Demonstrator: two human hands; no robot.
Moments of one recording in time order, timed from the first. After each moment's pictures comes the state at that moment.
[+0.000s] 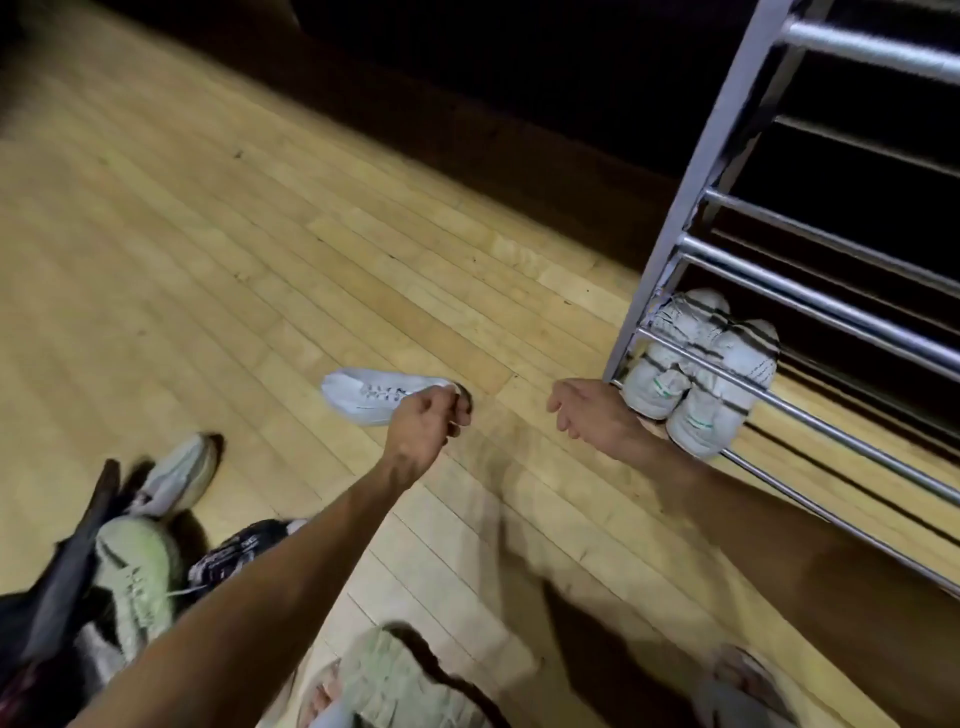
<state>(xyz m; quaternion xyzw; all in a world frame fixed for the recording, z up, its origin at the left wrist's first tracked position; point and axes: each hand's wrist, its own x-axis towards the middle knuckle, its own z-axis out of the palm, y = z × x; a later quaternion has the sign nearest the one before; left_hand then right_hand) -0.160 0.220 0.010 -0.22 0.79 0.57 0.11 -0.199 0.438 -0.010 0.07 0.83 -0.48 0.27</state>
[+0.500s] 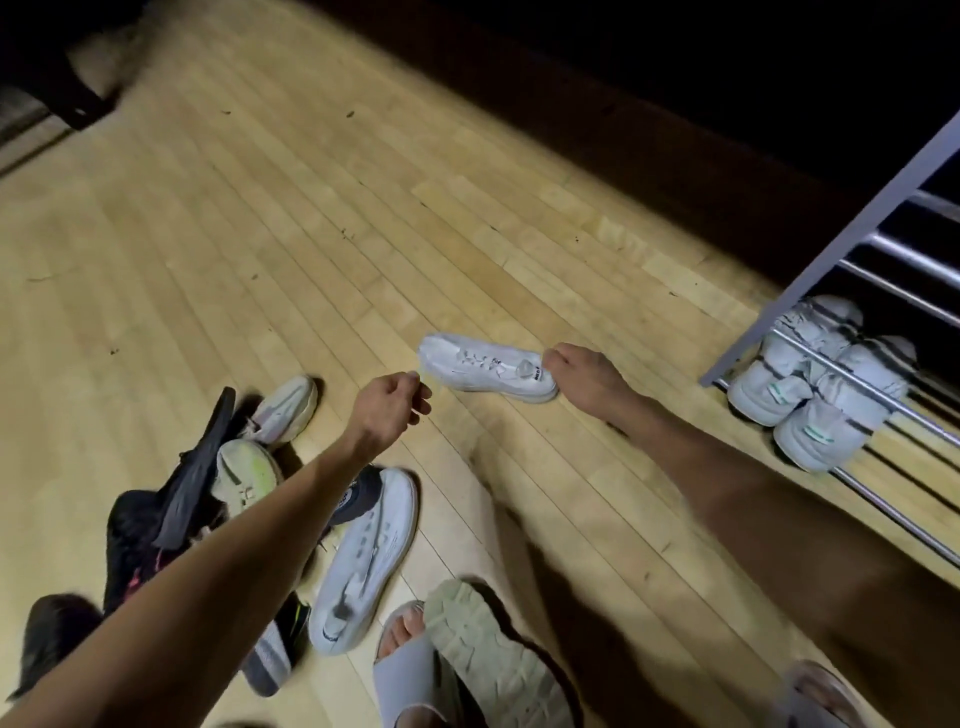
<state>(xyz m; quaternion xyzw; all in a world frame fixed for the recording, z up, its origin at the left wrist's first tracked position) -0.114 0.056 0.029 -0.28 0.84 0.45 0.12 -0.213 0.297 -0.002 -0.08 0.89 -0.34 0.29</state>
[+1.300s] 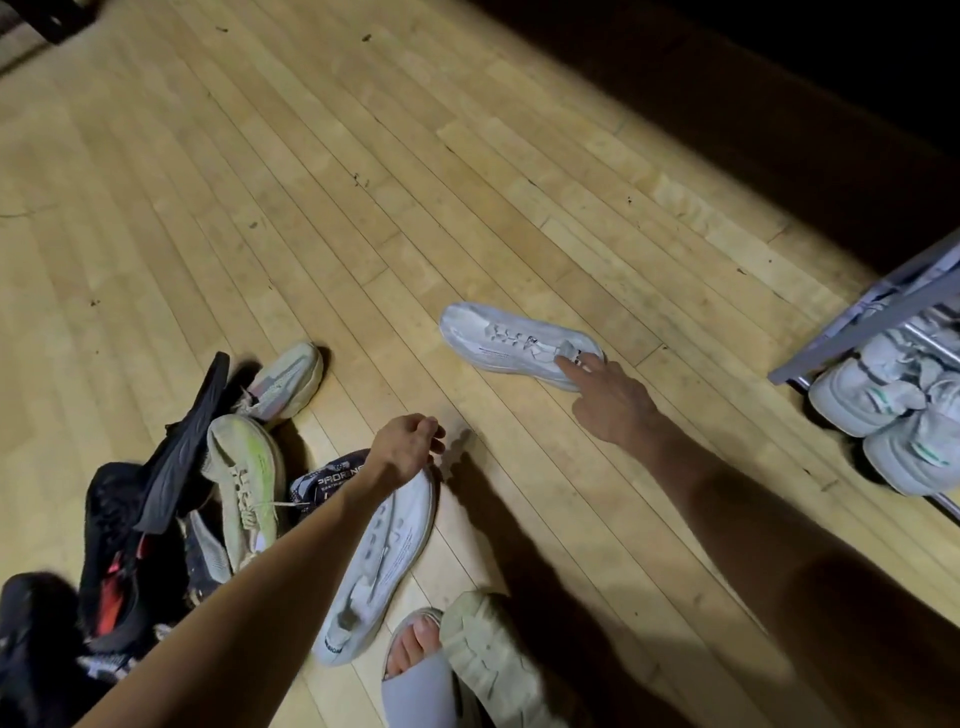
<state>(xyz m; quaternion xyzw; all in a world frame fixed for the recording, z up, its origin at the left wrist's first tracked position) -0.083 0.021 -0.075 -0.33 0.81 0.43 0.21 -0.209 0.262 -0.103 -0.22 0.94 -0.08 0.25</state>
